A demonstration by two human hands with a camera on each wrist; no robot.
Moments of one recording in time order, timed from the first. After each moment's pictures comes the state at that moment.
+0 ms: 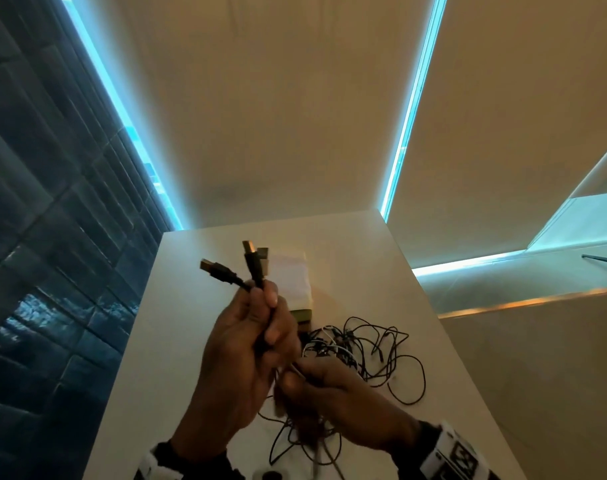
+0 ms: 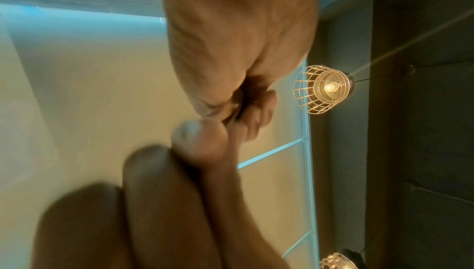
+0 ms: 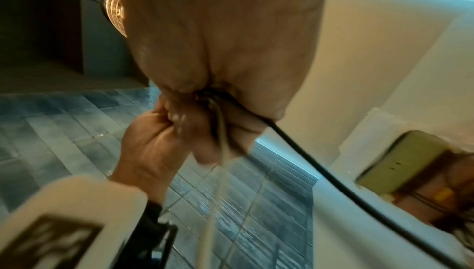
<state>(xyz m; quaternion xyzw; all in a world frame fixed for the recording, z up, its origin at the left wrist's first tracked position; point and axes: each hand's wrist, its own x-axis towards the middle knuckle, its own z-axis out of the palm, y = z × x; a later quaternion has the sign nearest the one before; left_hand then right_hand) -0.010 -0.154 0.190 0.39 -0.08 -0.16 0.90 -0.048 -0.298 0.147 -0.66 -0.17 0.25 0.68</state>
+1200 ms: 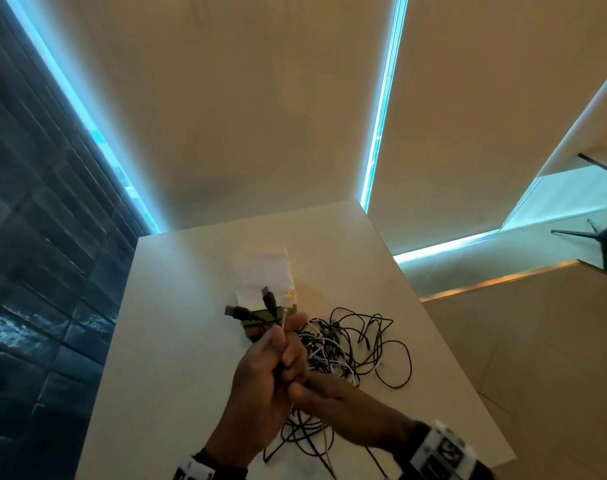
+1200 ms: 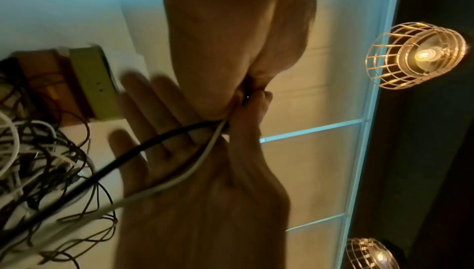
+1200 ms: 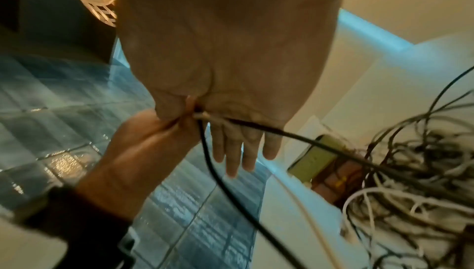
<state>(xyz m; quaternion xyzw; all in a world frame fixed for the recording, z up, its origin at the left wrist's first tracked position) -0.017 -0.178 0.114 0.42 0.04 -0.24 0.87 -0.055 -0.317 0.087 -0.76 -0.10 0.24 0.59</state>
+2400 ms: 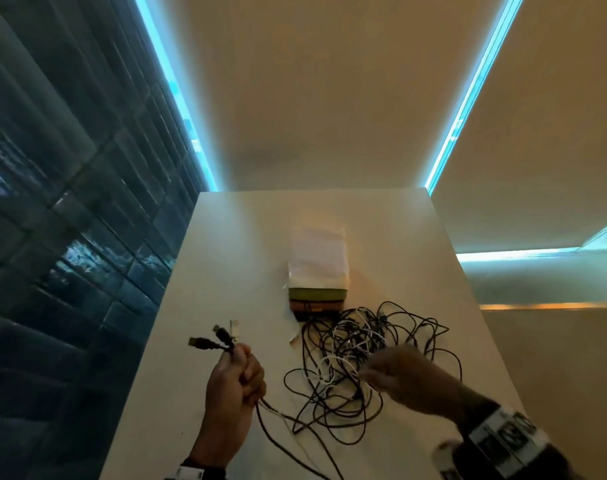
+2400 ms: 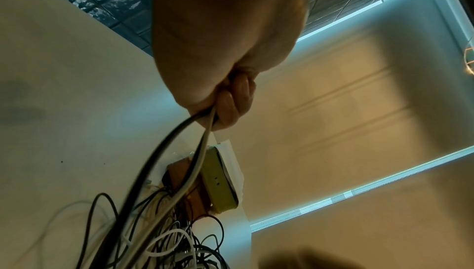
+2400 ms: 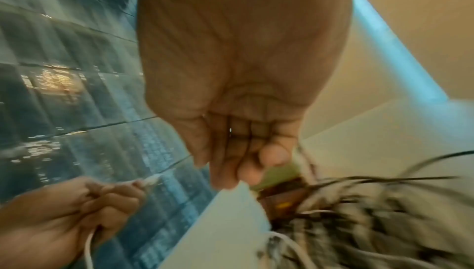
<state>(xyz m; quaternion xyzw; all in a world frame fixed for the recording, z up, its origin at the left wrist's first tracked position) -0.018 -0.081 0.025 0.44 0.26 -0.06 0.86 -0.015 -0.375 0.039 -0.89 -0.19 0.24 0.33</state>
